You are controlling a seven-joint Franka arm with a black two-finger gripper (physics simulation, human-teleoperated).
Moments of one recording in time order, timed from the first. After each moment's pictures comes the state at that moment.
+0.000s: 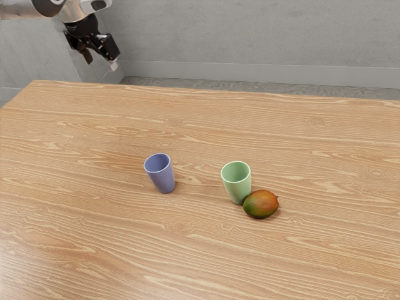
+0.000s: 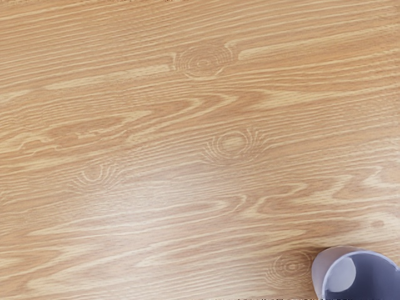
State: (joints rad) arm -0.28 0.14 0.37 -1.39 0.00 1.66 0.27
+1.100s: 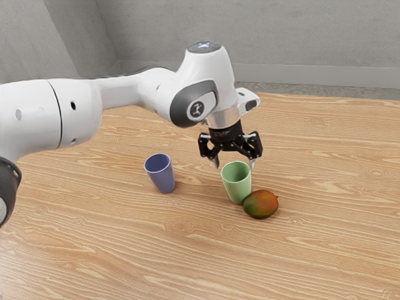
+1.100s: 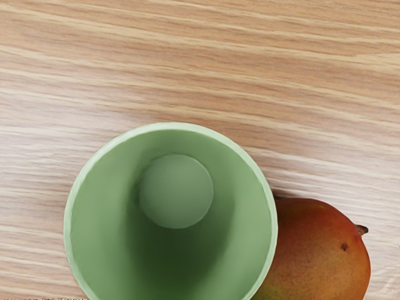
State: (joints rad) arm -0.56 0.24 0.06 -1.81 -0.07 2.05 -0.61
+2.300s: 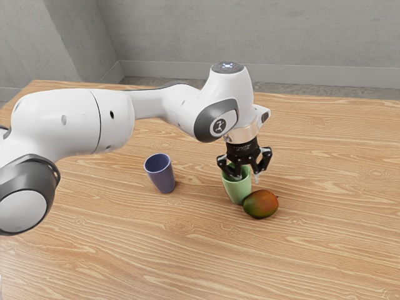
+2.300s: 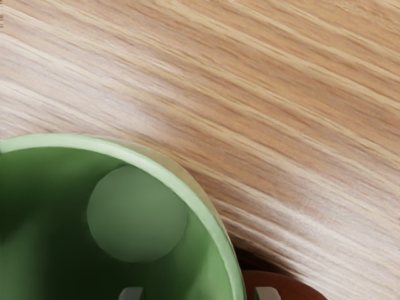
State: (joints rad) arm -0.57 0.39 0.05 -1.73 -0.07 2.10 -0.93
